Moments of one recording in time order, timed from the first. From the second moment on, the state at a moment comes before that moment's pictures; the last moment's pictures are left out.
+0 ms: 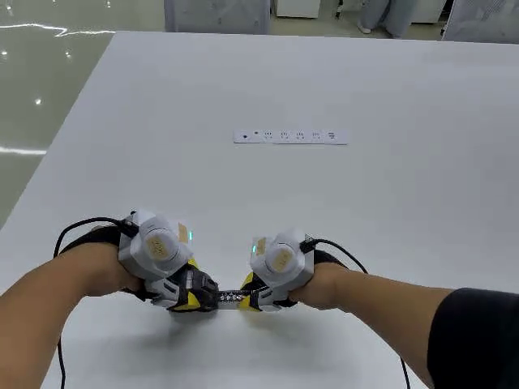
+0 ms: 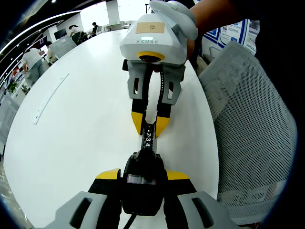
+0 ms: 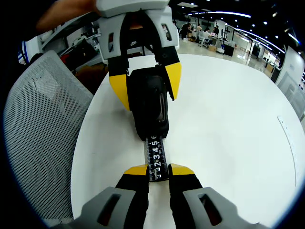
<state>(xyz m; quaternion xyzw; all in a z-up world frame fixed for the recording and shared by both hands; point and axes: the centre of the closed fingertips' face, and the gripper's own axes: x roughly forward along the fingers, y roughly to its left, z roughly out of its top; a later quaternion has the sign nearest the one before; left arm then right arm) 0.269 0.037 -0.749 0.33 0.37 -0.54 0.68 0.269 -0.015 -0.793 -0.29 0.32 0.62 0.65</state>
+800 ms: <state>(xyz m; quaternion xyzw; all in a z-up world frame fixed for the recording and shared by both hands) 0.269 0.038 -0.749 0.33 0.37 -0.54 0.68 0.271 -0.027 -0.792 -0.30 0.33 0.62 0.65</state>
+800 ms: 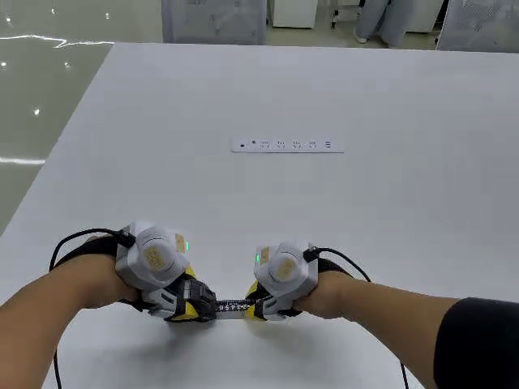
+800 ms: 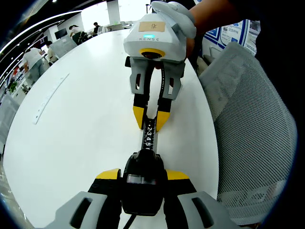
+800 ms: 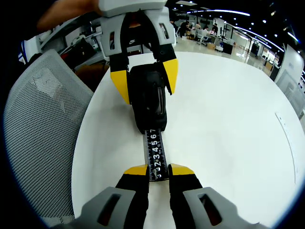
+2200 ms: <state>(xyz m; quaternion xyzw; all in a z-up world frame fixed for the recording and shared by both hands) 0.271 0.037 -0.749 0.32 0.37 -0.53 0.69 0.272 -0.049 -0.793 -0.30 0.34 0.61 0.65</state>
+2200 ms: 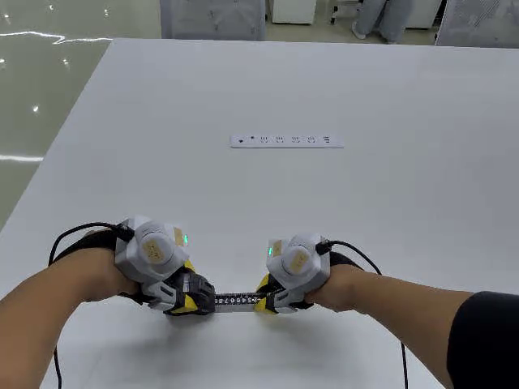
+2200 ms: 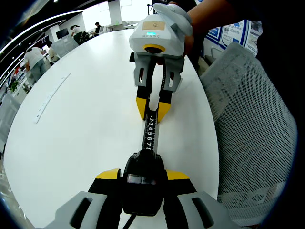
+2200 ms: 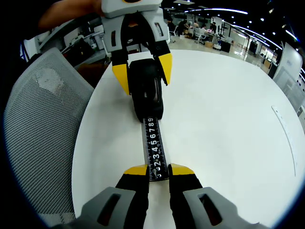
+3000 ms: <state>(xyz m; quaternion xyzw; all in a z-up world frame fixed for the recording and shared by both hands) 0.271 0.037 -0.749 0.32 0.37 -0.53 0.69 0.273 -0.056 -0.793 -0.30 0.34 0.61 0.65</state>
